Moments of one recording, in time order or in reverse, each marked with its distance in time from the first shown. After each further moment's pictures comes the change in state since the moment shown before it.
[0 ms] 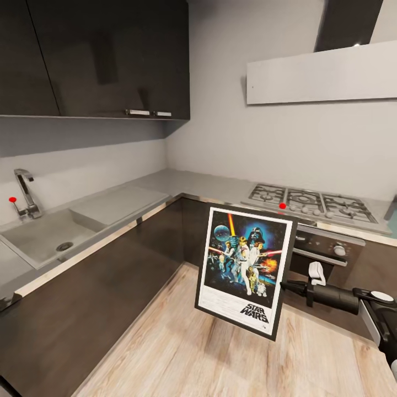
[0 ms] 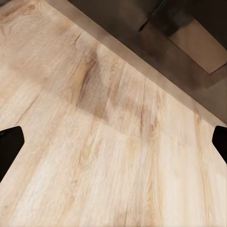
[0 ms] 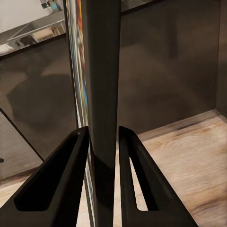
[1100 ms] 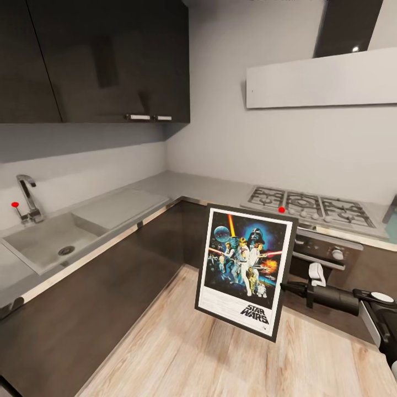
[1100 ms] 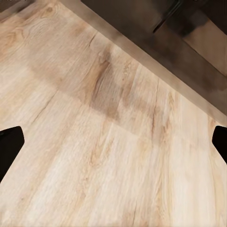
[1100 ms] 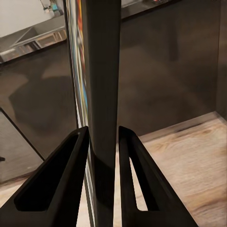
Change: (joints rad) left arm 0.000 -0.002 0.001 0.000 -0.015 -0.002 0.082; right arm 0.005 0.000 -0.001 0.000 0.000 -0.001 -0.001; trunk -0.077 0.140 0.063
